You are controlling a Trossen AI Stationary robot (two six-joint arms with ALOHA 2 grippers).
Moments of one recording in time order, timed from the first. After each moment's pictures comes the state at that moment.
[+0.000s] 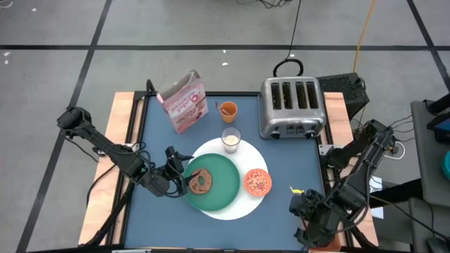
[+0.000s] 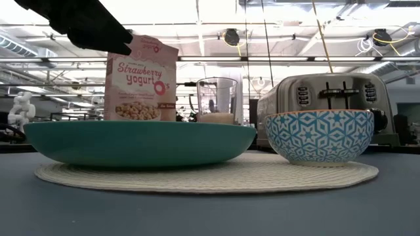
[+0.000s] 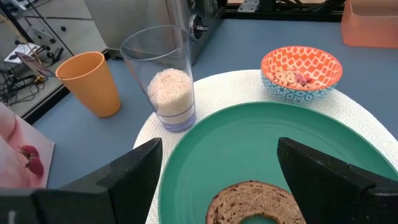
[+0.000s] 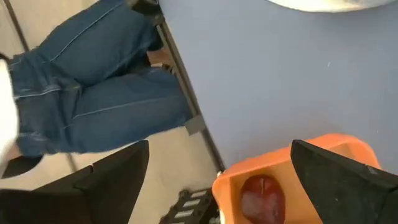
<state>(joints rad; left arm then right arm) -0.59 1.23 0.70 -0.18 -0.85 -0.48 0.89 1.49 1.49 -1.13 0.02 1.36</state>
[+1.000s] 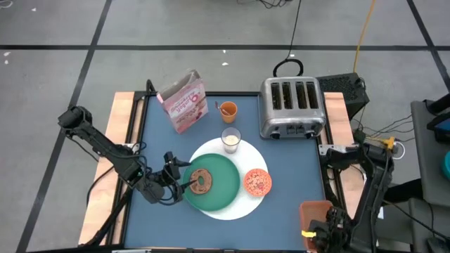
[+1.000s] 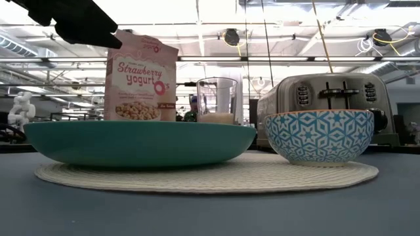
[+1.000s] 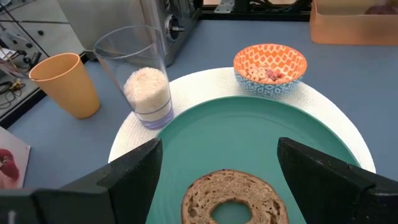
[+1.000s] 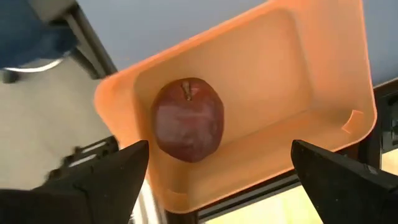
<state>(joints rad) -0.68 1.23 0.70 -0.18 -0.85 -0.50 1.20 1.76 1.49 -1.37 -0.05 1.59</state>
